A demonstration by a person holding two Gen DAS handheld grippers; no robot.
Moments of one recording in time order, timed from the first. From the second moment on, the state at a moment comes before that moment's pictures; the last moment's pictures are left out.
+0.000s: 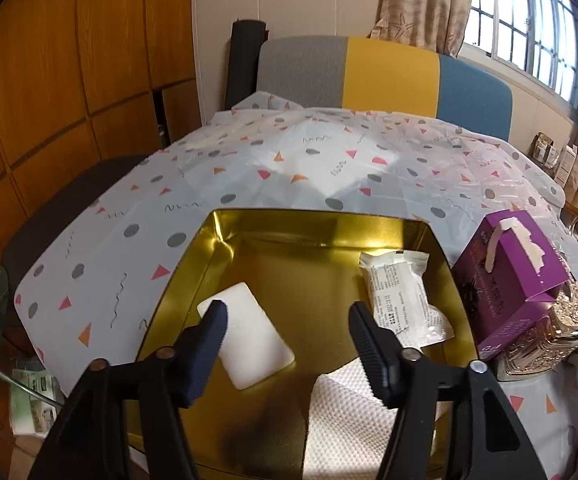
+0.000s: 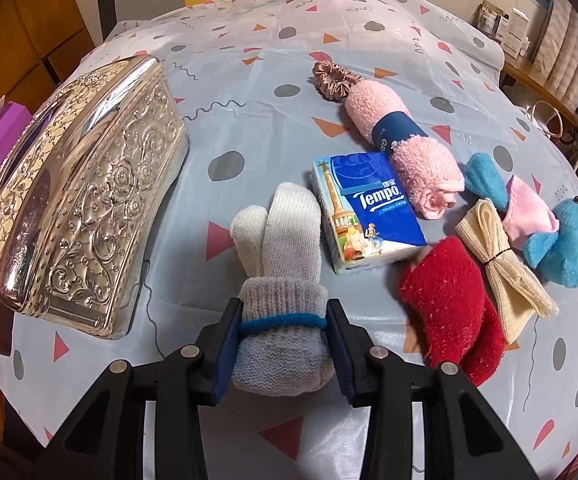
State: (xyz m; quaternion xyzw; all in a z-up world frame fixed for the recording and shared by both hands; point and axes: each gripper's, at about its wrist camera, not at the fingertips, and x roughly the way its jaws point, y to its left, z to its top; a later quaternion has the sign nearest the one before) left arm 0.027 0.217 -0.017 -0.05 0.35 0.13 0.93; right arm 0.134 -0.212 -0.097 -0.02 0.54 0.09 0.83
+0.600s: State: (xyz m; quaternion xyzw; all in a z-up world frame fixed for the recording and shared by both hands) left arm -0.003 0.204 -0.010 -0.06 0.34 0.12 0.93; right arm 0.128 -0.210 -0.091 0.00 0.55 0.09 0.83
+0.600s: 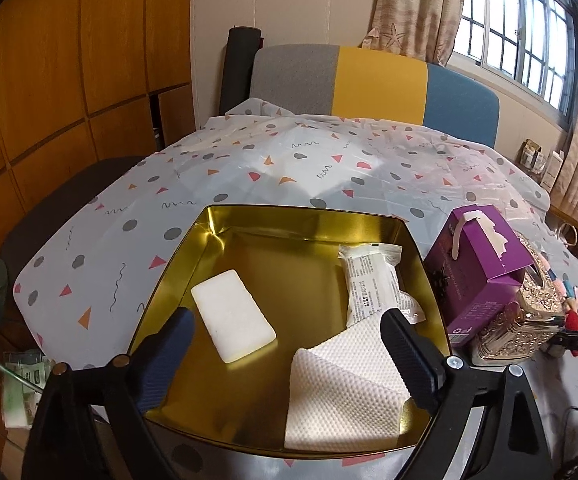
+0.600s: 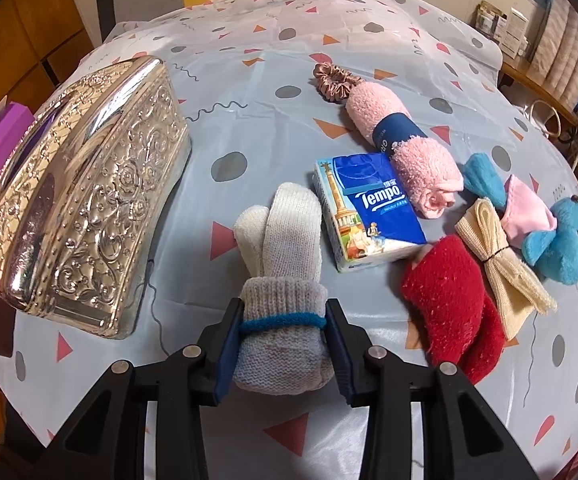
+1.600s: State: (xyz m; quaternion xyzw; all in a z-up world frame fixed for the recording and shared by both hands) left arm -0.010 0.214 -0.018 -0.06 0.35 0.13 0.93; right arm 0.156 -0.119 0.099 0.20 0.36 0.25 0.87
